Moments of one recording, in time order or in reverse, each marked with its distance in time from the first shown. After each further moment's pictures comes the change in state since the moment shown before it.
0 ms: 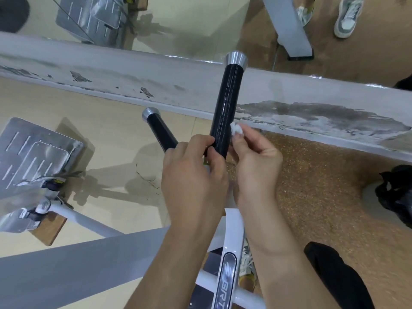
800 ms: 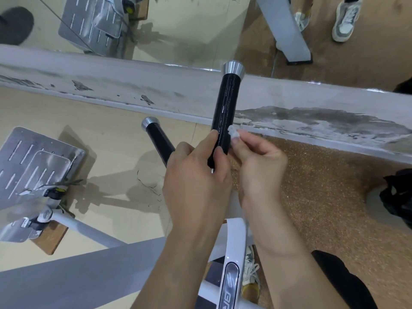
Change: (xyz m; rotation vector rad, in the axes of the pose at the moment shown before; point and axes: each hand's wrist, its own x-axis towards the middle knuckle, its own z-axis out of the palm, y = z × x) left_hand 0.011 0.008 0.006 0.087 -0.091 -0.016; right_hand 0.012 -0.009 0.002 0.016 -0.006 0.006
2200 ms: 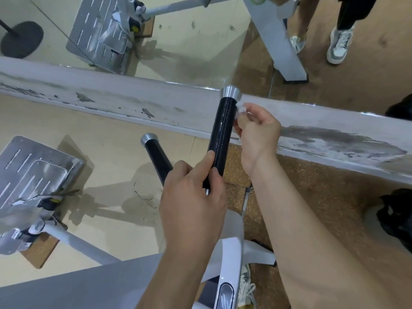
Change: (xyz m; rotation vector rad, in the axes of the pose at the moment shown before) left_hand 0.000 -0.001 0.004 -0.045 0.076 0.056; right_hand 0.080 -0.025 0.026 -0.159 -0.074 -0.100
